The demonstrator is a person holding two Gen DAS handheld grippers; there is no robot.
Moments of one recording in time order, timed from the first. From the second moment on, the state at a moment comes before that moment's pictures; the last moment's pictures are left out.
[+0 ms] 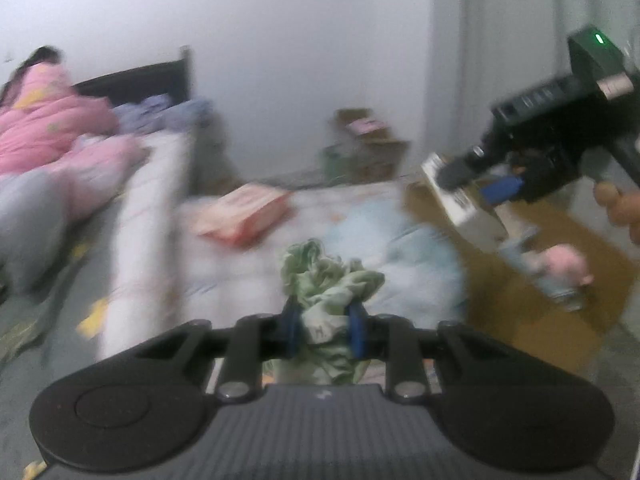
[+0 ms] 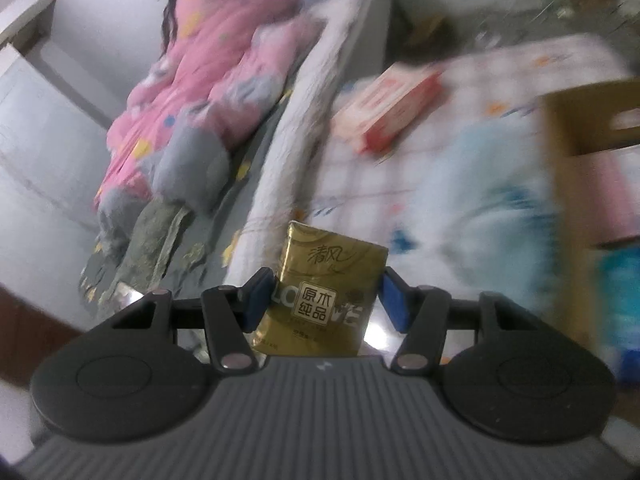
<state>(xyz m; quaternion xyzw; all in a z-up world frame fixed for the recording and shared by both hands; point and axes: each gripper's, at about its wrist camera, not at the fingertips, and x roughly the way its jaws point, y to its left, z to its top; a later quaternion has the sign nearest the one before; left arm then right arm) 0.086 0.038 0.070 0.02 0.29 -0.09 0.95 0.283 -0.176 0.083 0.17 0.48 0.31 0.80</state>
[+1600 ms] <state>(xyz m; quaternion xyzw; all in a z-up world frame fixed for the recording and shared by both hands) 0.202 -0.263 0.025 0.12 0.43 -0.38 0.81 0.164 -0.480 0.065 0.22 0.43 0.08 0.87</state>
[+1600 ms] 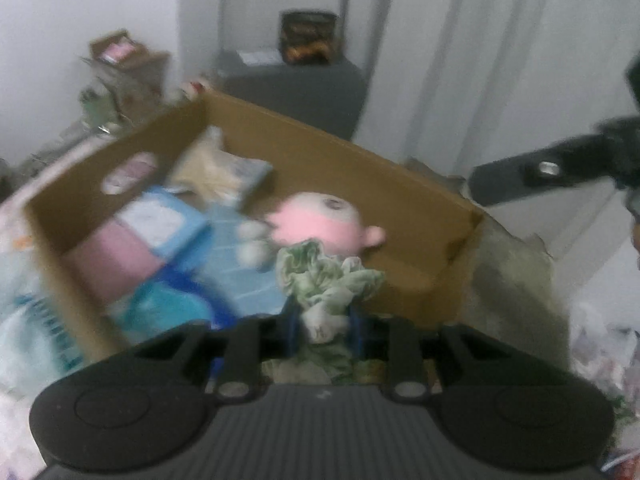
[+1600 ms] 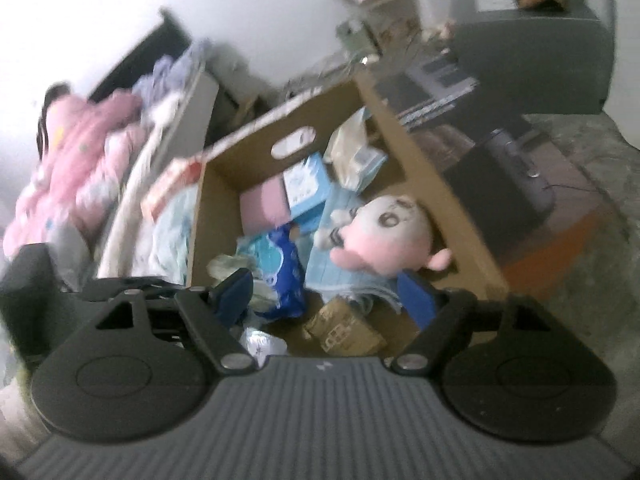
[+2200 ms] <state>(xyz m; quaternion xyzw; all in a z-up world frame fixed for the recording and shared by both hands) 0.231 -0.270 0.029 0.04 0.47 -0.36 0.81 0.125 -0.508 0.062 0.26 0.40 0.06 0.88</state>
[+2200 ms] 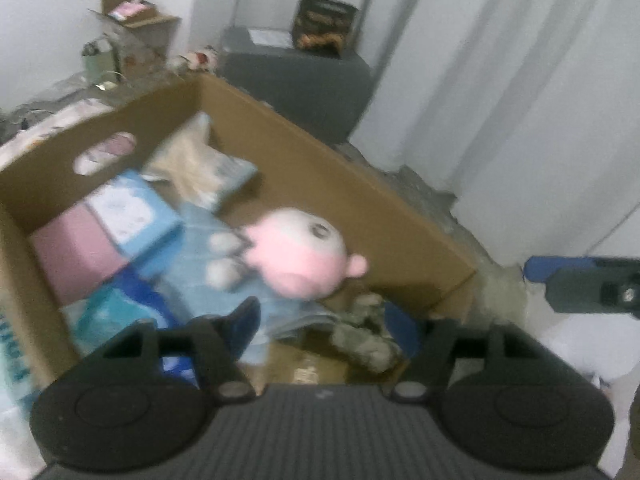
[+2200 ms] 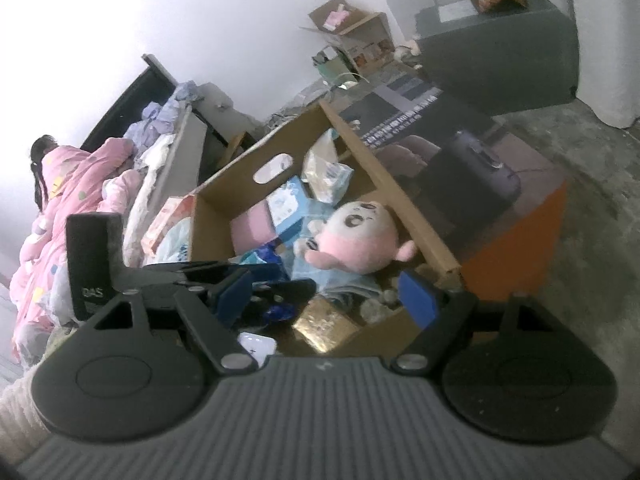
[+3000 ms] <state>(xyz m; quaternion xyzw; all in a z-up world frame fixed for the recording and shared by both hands) 0.154 0.075 0.057 -0.09 0.39 -0.08 0.91 0.208 -0.246 0.085 0.21 0.41 0.29 0.83</state>
